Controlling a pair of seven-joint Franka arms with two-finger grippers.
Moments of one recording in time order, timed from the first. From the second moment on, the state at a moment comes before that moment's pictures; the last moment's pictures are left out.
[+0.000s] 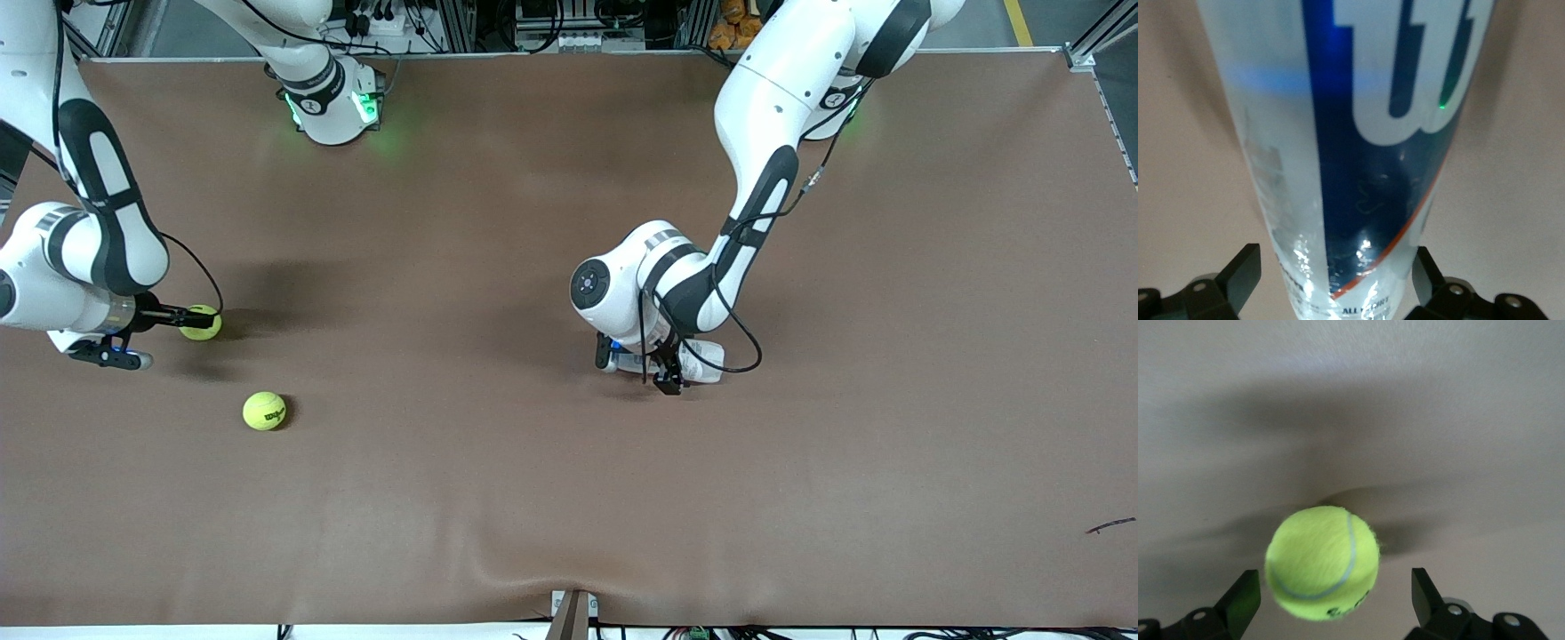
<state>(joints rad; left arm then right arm) -0.64 0.84 -0.06 -1.40 0.53 1.90 0.75 -0.29 0.45 -0.08 -2.04 -0.04 2.23 -0.13</state>
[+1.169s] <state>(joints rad) -0.63 0.86 -0.06 -1.40 0.51 1.90 0.75 -0.29 0.49 -0.07 -1.97 -0.02 2.24 -0.19</state>
